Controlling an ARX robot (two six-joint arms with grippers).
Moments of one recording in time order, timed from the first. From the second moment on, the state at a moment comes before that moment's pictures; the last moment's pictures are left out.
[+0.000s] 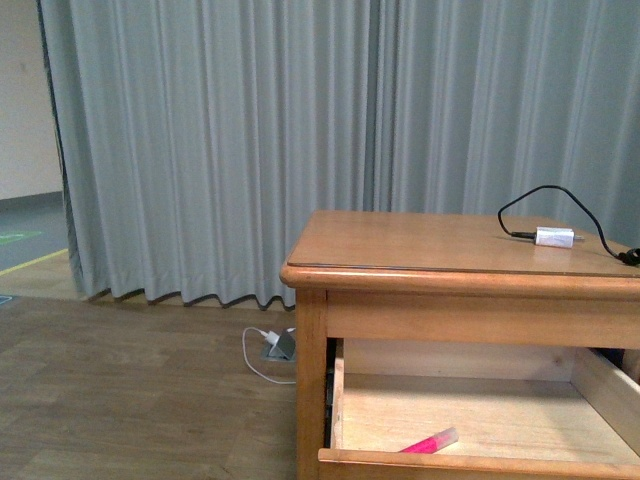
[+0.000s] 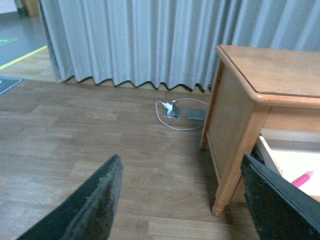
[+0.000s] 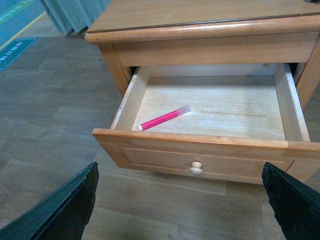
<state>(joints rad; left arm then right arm) 0.02 0.57 0.36 0.21 0.01 -0.01 0.22 0.61 0.57 -0.30 -0.02 0.18</state>
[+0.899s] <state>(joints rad) 0.00 0.27 0.06 0.21 0.00 -0.01 0.22 0.61 0.57 -0.30 -0.02 0.18</state>
